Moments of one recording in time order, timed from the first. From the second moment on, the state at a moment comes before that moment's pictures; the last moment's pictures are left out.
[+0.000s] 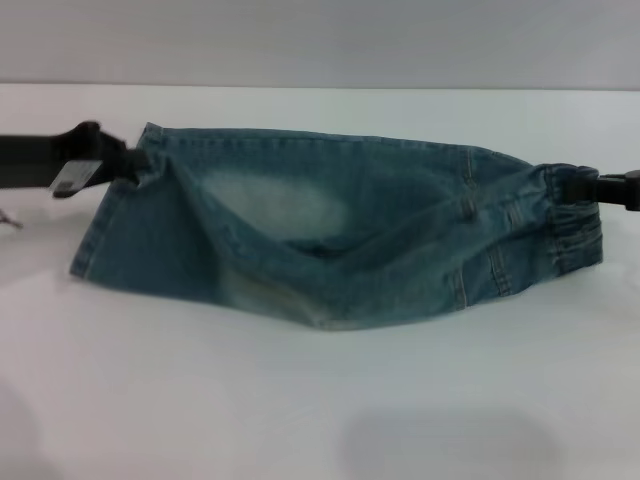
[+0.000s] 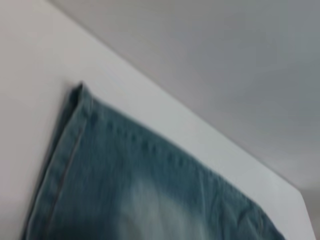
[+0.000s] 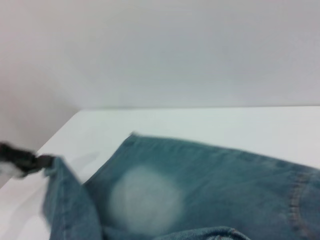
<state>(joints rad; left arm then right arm) -0.66 -1.84 0.81 0.51 2.00 1.29 -2.51 0.60 1.90 -0.52 -0.63 -2.19 -1.52 1.91</state>
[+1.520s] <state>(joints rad) -0.73 -1.92 0.82 0.52 2.05 0.92 -2.49 0.65 1.96 -0.52 -0.46 -2.08 -1.03 1.90</state>
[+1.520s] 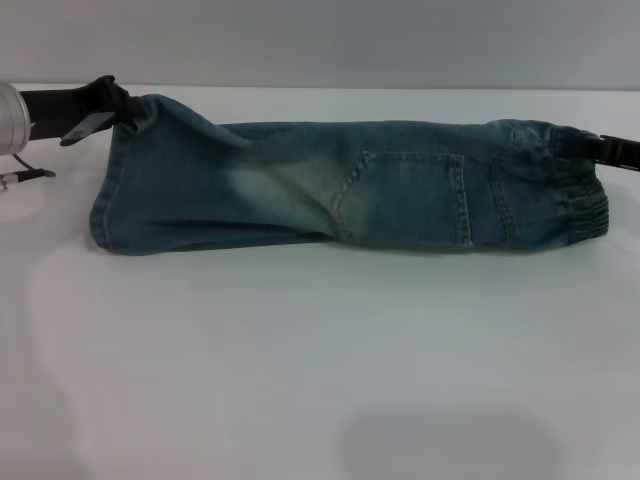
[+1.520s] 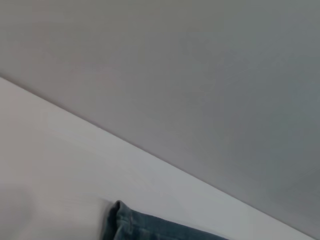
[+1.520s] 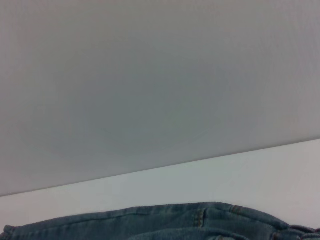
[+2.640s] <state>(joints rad) -0.72 -1.92 0.83 0.53 2.08 0.91 -2.48 0.67 1.95 -0.51 -0.50 -2.08 -1.01 1.91</state>
